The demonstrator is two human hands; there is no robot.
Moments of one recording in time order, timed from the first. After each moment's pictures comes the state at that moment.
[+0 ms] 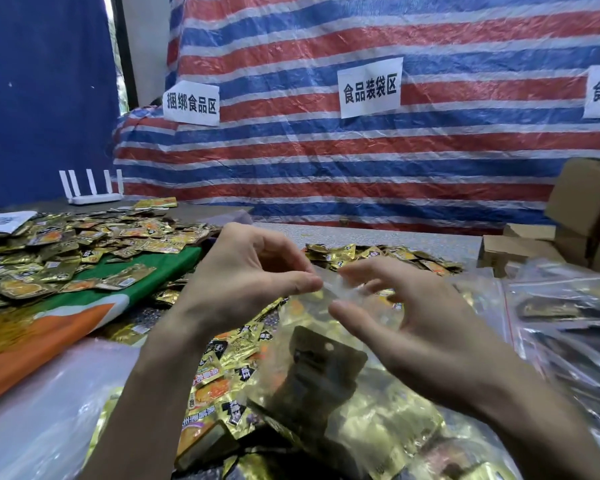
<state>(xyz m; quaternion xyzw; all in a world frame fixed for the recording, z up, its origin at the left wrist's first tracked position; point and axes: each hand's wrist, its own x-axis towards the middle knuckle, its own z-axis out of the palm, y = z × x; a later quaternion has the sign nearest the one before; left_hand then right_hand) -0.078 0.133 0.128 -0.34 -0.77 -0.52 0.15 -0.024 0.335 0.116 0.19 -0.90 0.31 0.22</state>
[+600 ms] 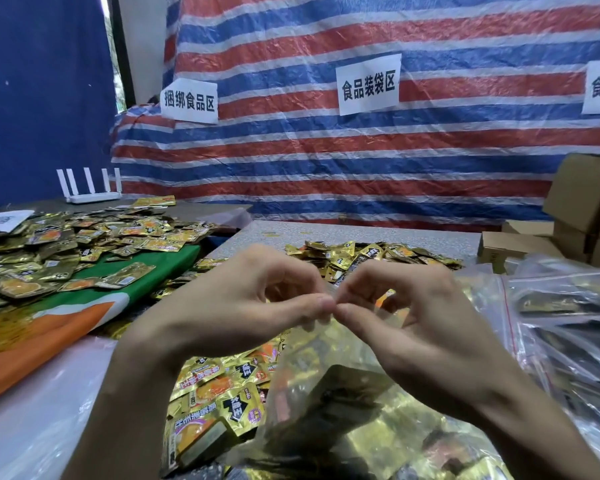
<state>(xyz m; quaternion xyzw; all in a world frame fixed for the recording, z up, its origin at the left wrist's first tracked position) -0.055 0.130 0.137 -0.41 -0.84 -0.35 0.08 -0.020 0.331 0.114 0.27 -0.86 0.37 0.25</state>
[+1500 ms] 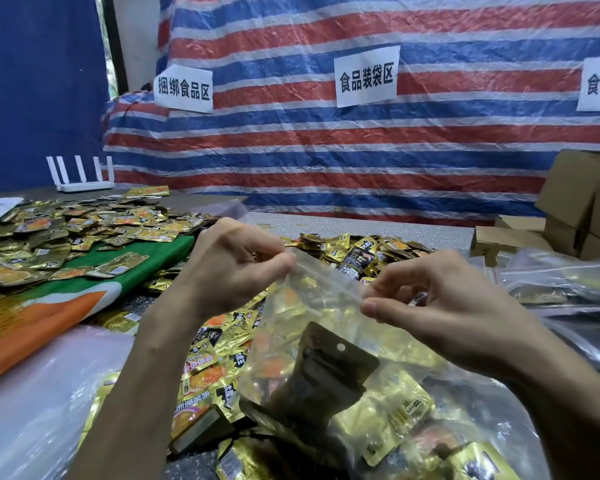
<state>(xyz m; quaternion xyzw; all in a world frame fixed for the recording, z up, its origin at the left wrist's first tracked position) -0.105 0.120 0.111 -0.35 -0.82 -0.35 0.29 -0.029 0.364 0.125 0.20 -0.92 0.32 0.12</state>
